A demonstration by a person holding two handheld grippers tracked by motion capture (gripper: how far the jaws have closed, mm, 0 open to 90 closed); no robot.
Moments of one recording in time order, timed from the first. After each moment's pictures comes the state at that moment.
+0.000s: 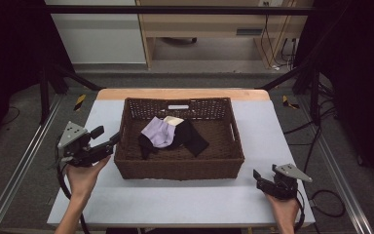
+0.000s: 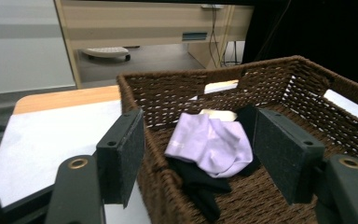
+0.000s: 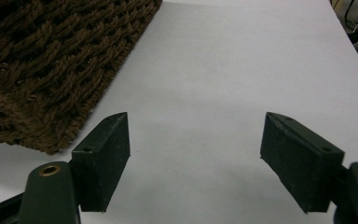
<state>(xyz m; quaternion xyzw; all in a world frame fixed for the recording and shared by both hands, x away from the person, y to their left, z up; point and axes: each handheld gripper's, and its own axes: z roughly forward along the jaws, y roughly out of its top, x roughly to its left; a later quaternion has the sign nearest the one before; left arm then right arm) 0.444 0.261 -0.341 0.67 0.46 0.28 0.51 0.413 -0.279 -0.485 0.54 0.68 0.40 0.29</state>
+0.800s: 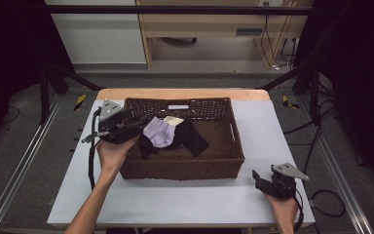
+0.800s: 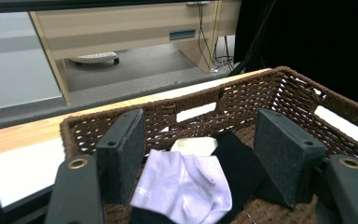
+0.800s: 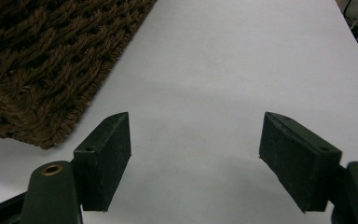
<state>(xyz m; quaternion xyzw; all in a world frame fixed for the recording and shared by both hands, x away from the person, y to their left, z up) 0.501 0.189 -0.322 0.70 0.43 0.28 0.49 0.416 -0.276 -0.485 0.54 0.69 0.39 0.29</state>
